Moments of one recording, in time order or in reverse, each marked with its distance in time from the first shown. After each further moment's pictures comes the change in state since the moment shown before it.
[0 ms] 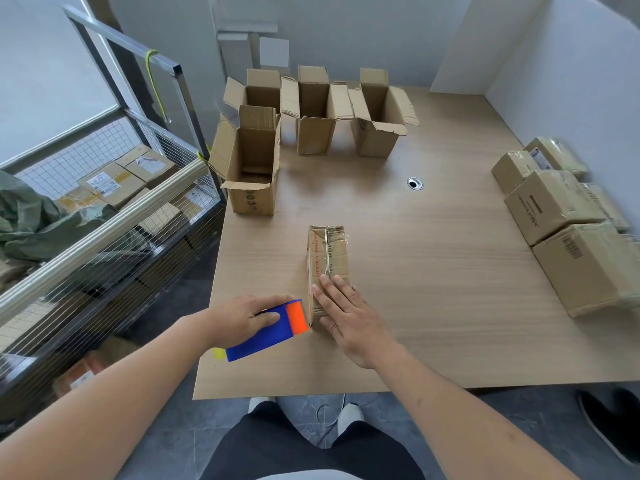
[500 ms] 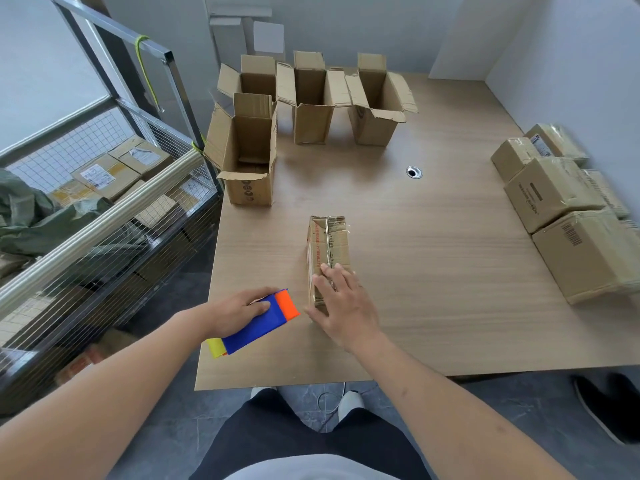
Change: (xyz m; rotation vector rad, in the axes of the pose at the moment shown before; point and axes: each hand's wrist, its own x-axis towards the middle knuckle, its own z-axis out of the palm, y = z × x) left_hand 0.010 -0.021 0.009 -0.176 0.009 -0.105; right_hand 0.014 -0.032 -0.010 0.044 0.110 0.175
